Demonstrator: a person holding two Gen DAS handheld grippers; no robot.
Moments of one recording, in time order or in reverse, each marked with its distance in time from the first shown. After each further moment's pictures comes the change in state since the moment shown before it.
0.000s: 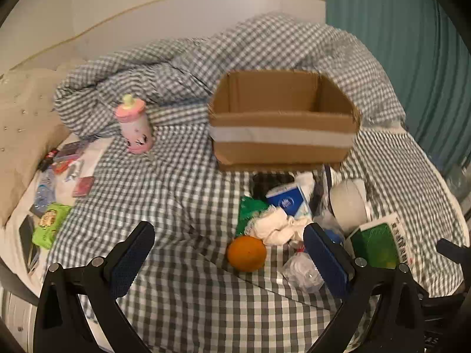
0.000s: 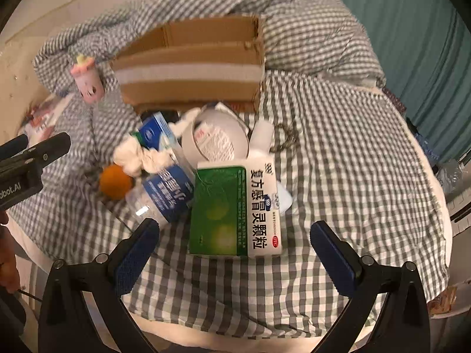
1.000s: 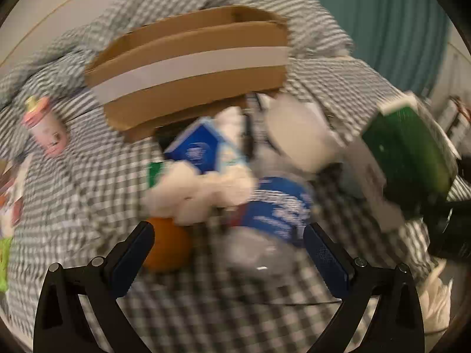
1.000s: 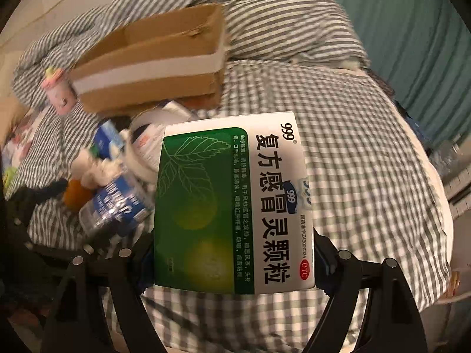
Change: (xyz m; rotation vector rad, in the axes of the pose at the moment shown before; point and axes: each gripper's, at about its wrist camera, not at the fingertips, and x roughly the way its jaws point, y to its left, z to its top) left arm 0.073 -0.083 -0.041 0.291 0.108 -0.270; right arm 0.019 -0.057 0.006 0.118 0.026 -0.058
